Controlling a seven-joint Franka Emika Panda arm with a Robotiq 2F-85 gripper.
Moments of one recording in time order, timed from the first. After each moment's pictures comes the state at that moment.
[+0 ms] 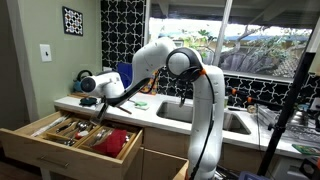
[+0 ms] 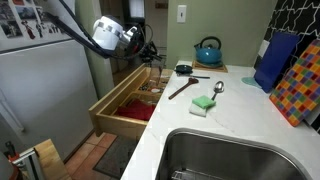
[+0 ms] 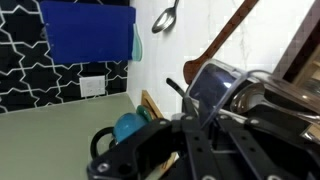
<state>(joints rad) 0.18 0.14 0.08 -1.99 -1.44 2.24 0.41</state>
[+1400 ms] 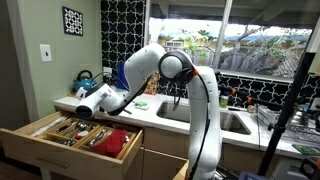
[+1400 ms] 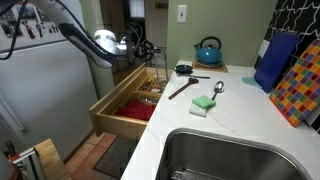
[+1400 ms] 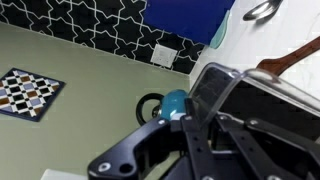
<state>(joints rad) 0.20 0.24 0.17 -2.00 -1.96 1.96 0.47</state>
